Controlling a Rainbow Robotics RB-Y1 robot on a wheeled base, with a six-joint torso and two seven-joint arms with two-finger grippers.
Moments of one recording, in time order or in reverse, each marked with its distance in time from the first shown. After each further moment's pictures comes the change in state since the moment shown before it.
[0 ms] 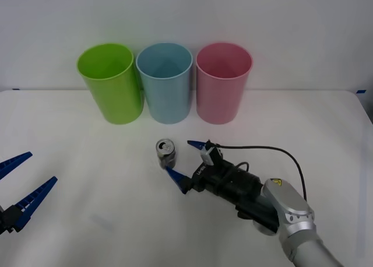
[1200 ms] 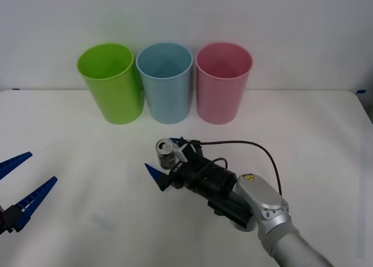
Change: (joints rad) right arm -0.059 0.029 0.177 0.000 -0.051 0.206 0.001; left arm 0.000 0.000 0.000 0.000 0.000 0.000 0.000
